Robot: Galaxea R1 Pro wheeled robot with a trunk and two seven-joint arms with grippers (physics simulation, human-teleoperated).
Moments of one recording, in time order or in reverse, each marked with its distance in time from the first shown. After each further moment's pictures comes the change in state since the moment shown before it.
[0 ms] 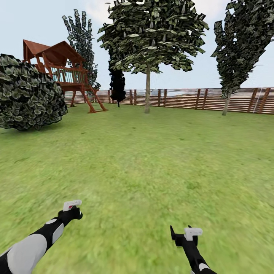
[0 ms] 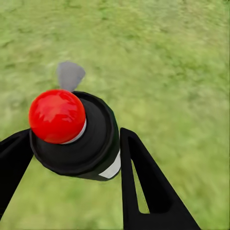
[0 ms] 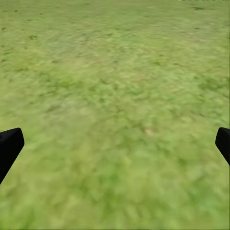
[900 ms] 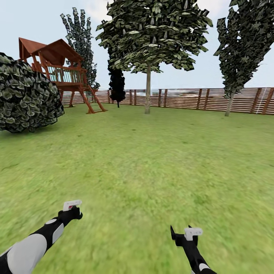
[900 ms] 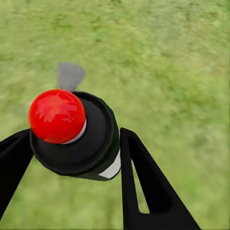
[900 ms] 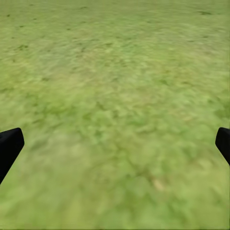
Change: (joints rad) left arm 0.000 0.000 0.000 0.000 0.000 0.000 0.000; right arm 0.000 -0.001 0.000 0.000 -0.001 0.000 0.002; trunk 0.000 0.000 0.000
